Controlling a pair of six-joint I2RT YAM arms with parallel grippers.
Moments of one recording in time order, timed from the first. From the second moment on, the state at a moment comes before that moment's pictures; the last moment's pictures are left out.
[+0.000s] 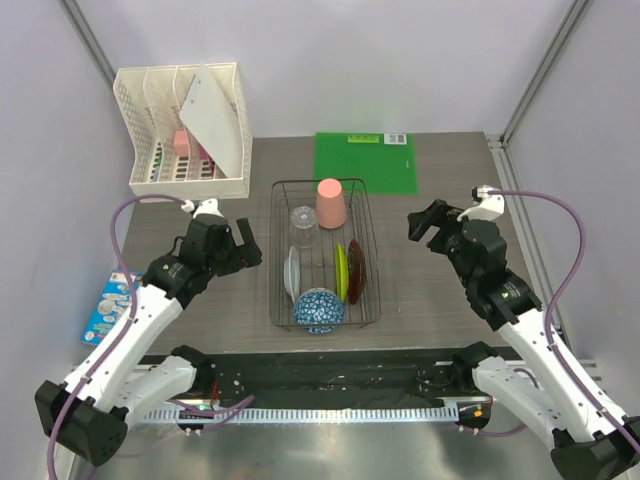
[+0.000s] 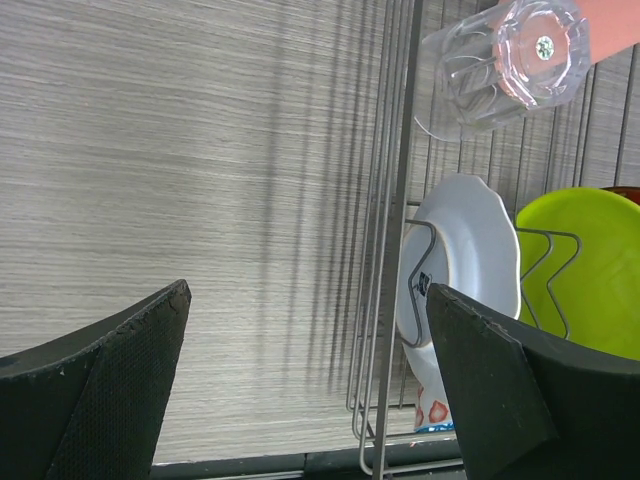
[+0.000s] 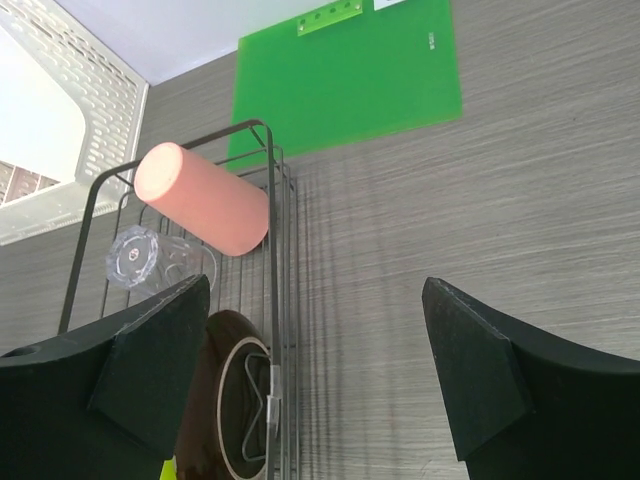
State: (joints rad) left arm -0.44 0.93 0.87 -0.69 -0.20 -0.60; right arm 0.41 0.73 0.75 -0.28 0.29 0.52
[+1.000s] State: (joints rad) left arm -0.44 0.98 0.92 -0.66 -0.16 -0.57; right arm 0.41 0.67 0.62 -0.24 0.18 0.61
